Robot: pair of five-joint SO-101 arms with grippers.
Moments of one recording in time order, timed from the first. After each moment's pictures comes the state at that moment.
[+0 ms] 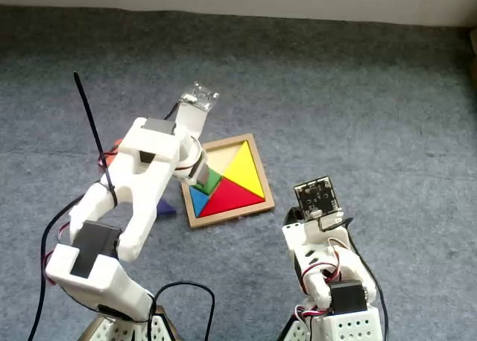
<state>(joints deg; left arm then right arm) 7.3 8.0 23.1 58.2 -7.2 -14.1 -104.3 95.8 55.8 14.7</state>
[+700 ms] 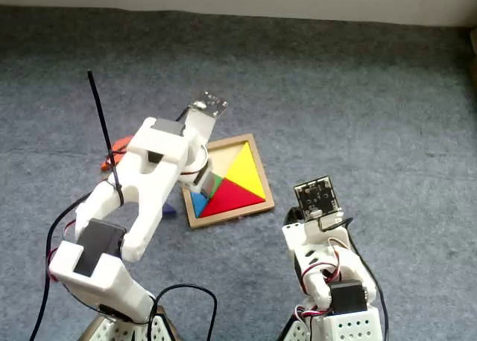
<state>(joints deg) 10.2 6.8 24.0 63.4 -7.0 -14.1 -104.3 95.8 55.8 14.7</state>
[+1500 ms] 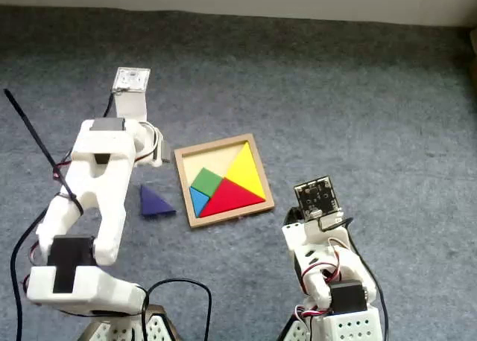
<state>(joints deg) -8.7 3.1 23.9 54.7 4.9 -14.1 -104.3 95.8 55.8 14.7</state>
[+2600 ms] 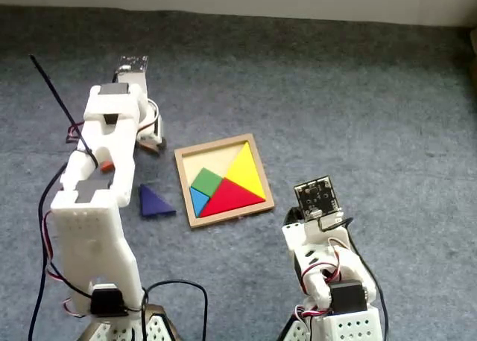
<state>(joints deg) -9.7 35.5 -12.6 68.4 5.7 -14.1 -104.3 95.8 55.8 14.7</state>
